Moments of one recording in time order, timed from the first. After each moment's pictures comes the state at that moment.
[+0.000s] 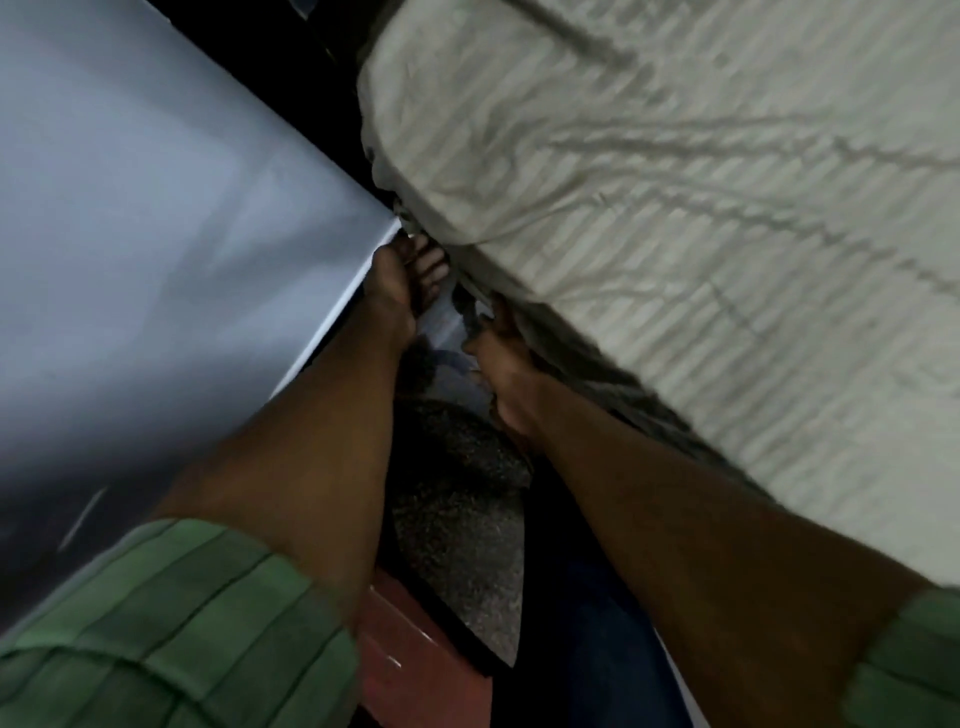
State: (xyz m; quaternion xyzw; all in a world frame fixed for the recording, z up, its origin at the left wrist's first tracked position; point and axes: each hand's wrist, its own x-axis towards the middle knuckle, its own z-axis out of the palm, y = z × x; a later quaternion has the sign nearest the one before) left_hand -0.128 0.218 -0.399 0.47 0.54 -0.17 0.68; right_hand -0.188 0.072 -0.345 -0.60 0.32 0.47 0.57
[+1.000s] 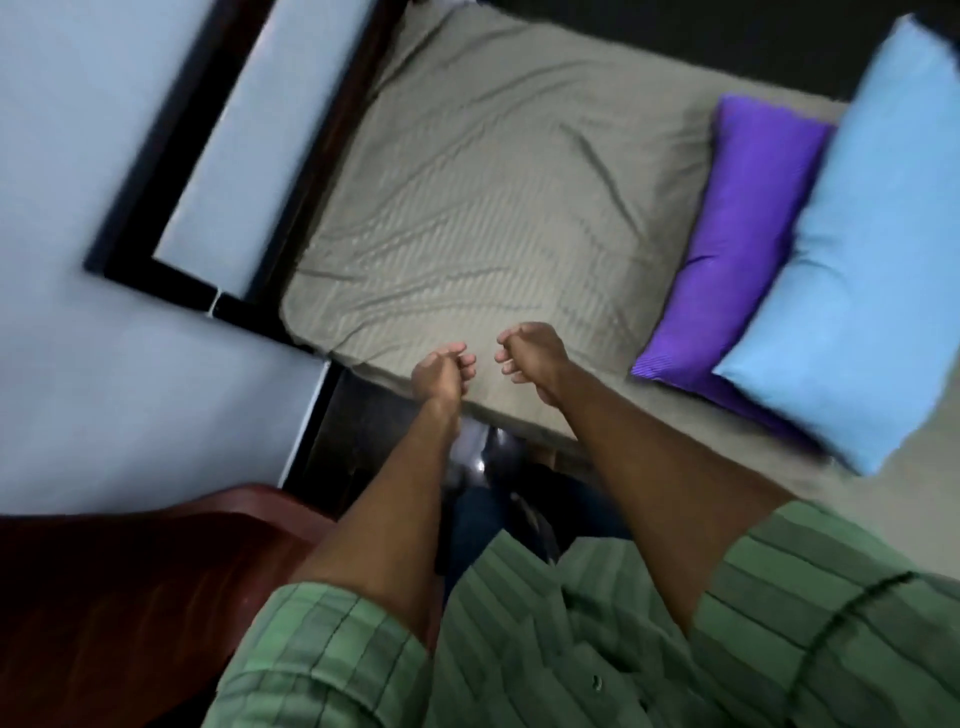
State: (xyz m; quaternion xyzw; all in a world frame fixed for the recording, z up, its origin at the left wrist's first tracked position) left_hand -0.269 -0.133 0.033 0.63 0.40 -0.22 0.62; right_hand -0.260 -0.269 0.049 -0.70 0.34 0.28 0.57
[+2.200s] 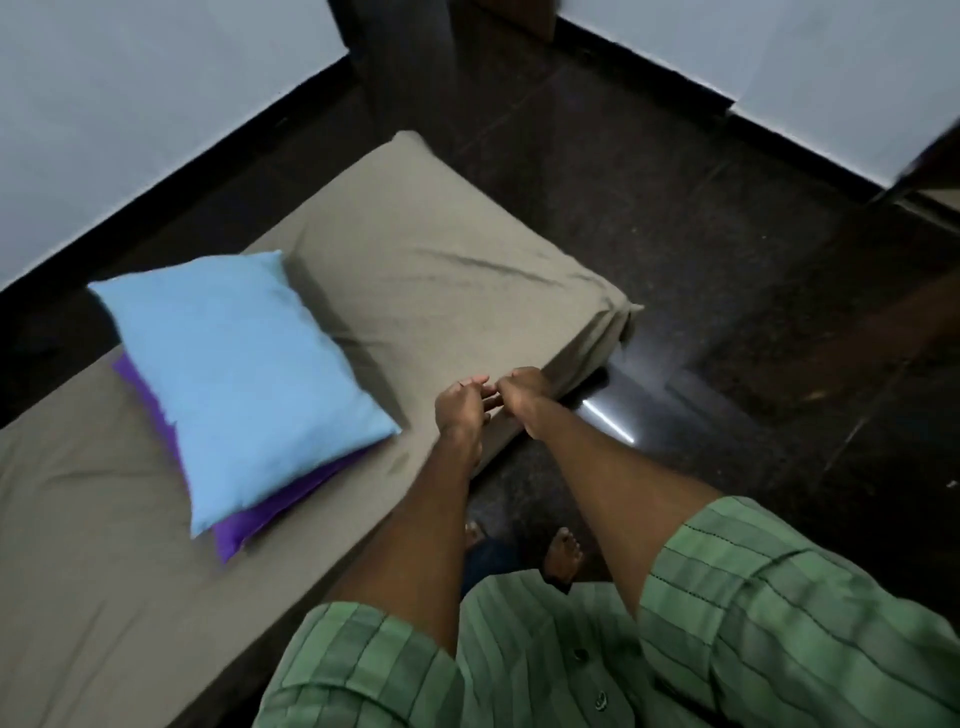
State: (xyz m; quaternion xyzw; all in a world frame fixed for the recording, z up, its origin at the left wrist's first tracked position) left_hand -0.756 -0.783 0.120 0.72 -0.03 -0.49 0.49; right_hand -0.830 -0.841 0.088 -0.46 0.67 -0.09 0.57
